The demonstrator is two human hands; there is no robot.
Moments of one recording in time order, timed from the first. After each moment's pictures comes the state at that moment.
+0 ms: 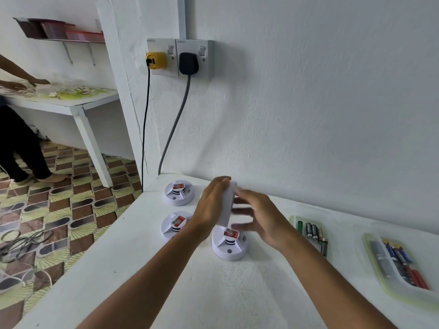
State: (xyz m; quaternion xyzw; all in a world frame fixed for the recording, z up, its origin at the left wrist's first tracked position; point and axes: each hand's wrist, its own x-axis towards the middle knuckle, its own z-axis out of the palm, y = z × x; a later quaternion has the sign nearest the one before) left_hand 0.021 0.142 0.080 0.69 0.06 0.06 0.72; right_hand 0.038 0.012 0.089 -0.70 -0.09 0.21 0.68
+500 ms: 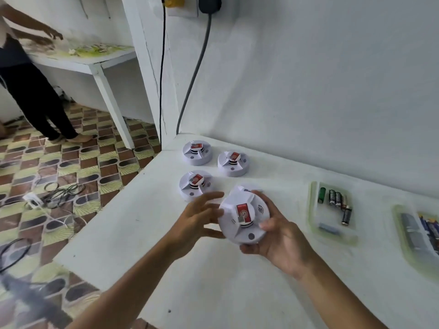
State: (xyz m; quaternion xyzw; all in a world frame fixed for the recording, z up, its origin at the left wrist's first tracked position) left_hand -0.067 0.187 0.000 0.65 0.08 -0.07 0.75; right_hand -0.019 -0.016 -0.001 -0.42 -0.11 0.39 0.81
